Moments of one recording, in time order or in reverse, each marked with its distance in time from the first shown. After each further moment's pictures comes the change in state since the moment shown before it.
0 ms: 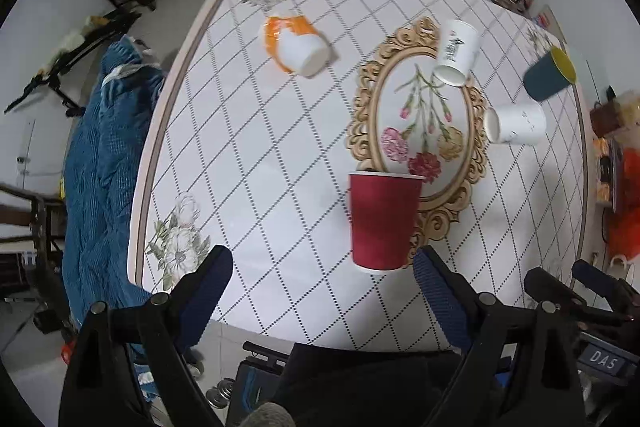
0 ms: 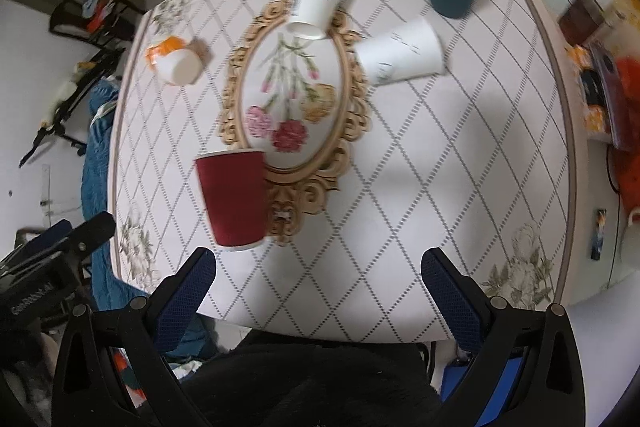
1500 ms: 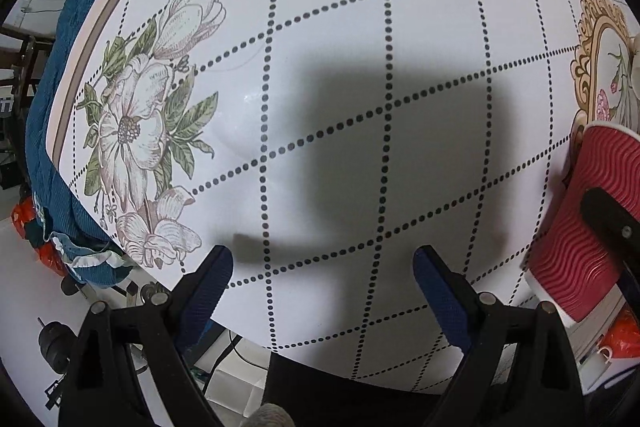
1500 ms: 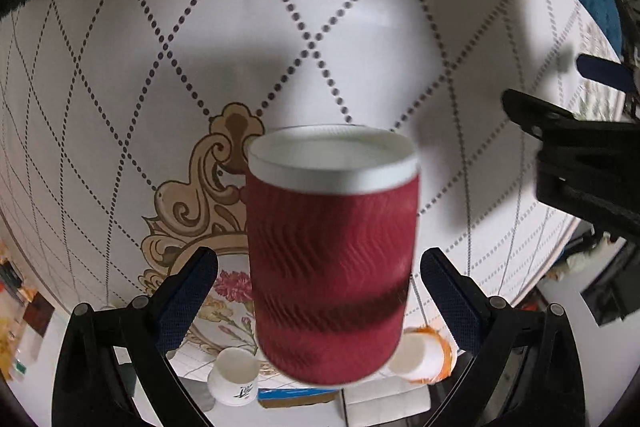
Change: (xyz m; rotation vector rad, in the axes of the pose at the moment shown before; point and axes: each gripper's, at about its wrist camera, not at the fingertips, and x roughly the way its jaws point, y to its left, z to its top) left arm 0.207 0.117 -0.089 -0.396 0.368 0.006; right arm 0.210 0.107 -0.099 2.933 -0.160 0.730
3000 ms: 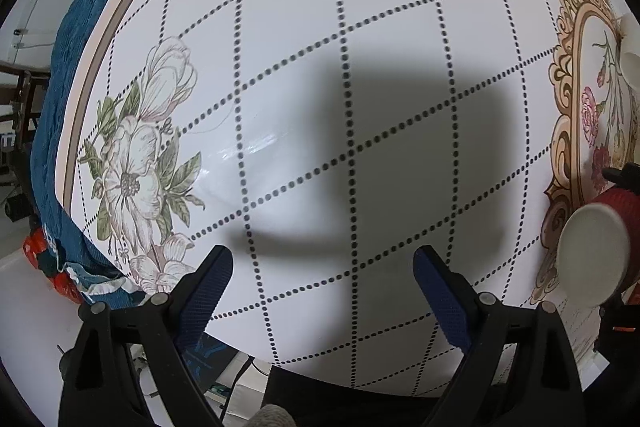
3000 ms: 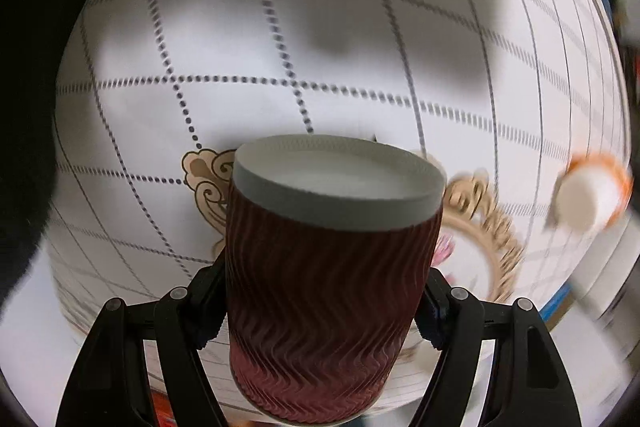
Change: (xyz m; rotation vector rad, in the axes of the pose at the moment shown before) left arm -0.018 -0.026 0.045 0.085 -0.024 0.041; right arm 0.049 -0.136 -0.060 0.950 -0.039 0.476
